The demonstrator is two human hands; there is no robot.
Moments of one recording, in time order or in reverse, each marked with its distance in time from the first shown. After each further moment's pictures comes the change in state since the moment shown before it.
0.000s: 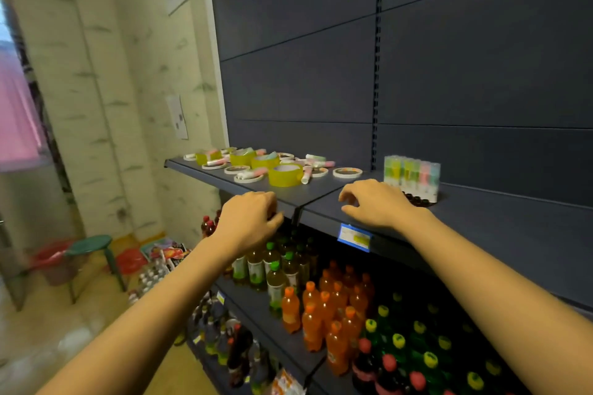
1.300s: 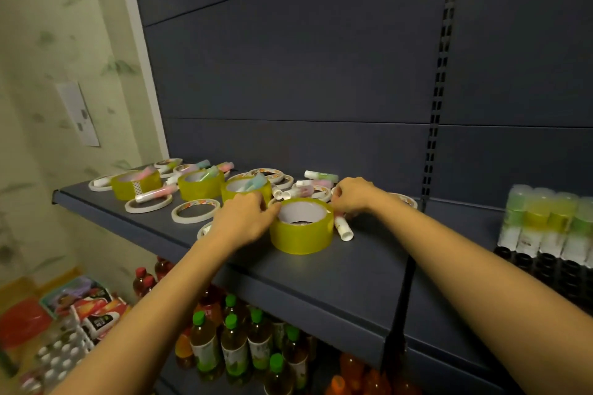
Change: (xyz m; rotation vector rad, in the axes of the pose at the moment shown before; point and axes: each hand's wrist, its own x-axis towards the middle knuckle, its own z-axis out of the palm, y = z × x) left_hand 0.256 -0.186 0.195 -0.297 -0.303 -0.157; right_hand 0.353 0.030 0.100 0.197 -0.143 0.470
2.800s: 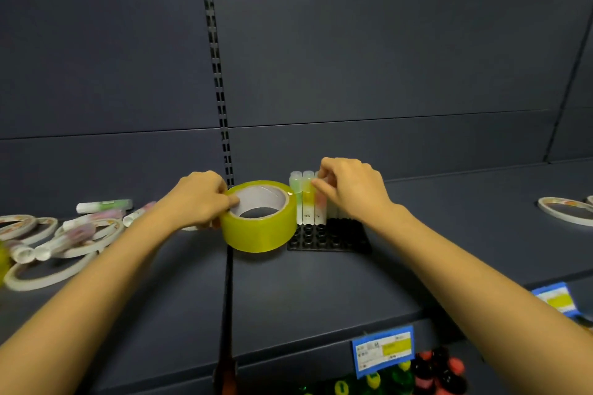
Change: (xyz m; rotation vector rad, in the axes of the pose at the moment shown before) left_hand 0.025 0.191 0.020 -0.196 -0.369 0.656; right_hand -0.179 0.159 -0.062 -0.341 0.771 0.358
